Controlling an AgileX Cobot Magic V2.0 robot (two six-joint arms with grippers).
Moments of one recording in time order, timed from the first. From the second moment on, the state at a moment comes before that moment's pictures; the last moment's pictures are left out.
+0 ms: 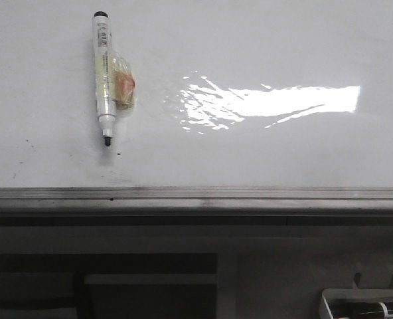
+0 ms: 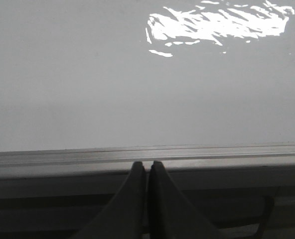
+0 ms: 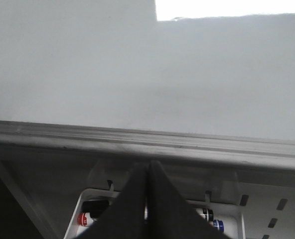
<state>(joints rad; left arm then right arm) -0.06 -0.01 0.00 -0.15 0.33 0.10 0.18 -0.01 0.01 -0.07 0.33 0.13</state>
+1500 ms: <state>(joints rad) -0.06 -0.01 0.00 -1.02 0.11 0.10 0.18 -0.01 0.02 0.12 -0.01 0.13</state>
